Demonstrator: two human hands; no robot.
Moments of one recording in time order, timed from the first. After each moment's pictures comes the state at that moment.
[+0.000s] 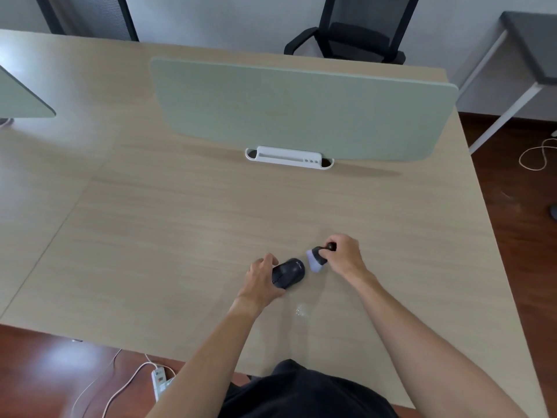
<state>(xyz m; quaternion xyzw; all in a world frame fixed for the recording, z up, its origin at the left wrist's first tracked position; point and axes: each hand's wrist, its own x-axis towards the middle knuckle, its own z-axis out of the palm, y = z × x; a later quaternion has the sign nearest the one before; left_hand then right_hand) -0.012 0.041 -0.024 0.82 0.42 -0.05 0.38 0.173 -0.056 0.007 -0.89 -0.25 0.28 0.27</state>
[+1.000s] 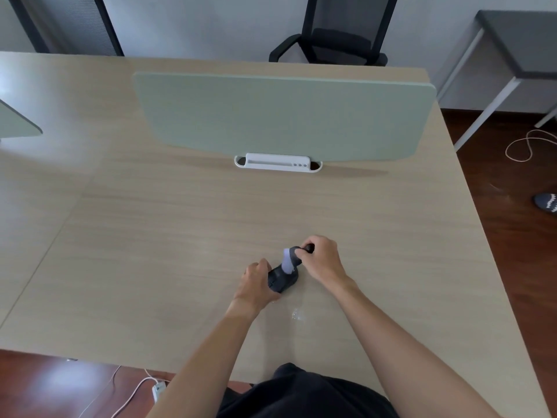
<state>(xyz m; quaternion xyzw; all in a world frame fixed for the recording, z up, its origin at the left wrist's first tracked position) -0.002 0.041 -0.006 0.83 0.43 -0.11 0.34 0.146 -0.044 0.015 -0.87 -0.24 0.27 0.34</state>
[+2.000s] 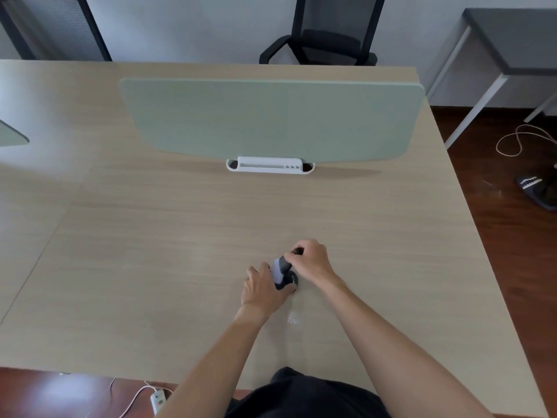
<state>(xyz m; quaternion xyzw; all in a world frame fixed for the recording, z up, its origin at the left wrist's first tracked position) 0.021 0.020 -0.009 0.81 0.48 -0.12 0.32 0.145 -0.035 0.018 -0.85 -0.21 0.34 0.34</state>
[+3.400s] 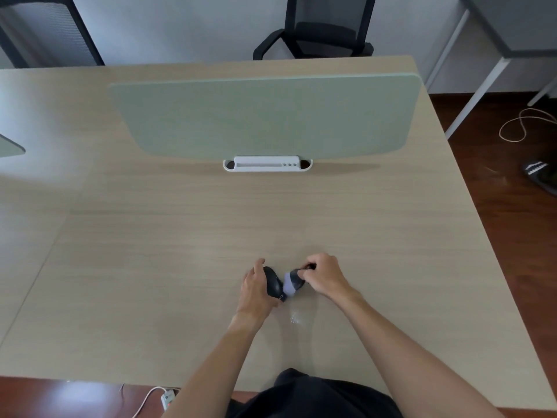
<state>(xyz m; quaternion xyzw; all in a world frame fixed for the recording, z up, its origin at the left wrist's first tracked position) 0.009 0.033 -0.018 0.80 0.45 -0.08 0.39 0.150 -0.070 -0.010 -0.85 -0.22 0.37 0.31</state>
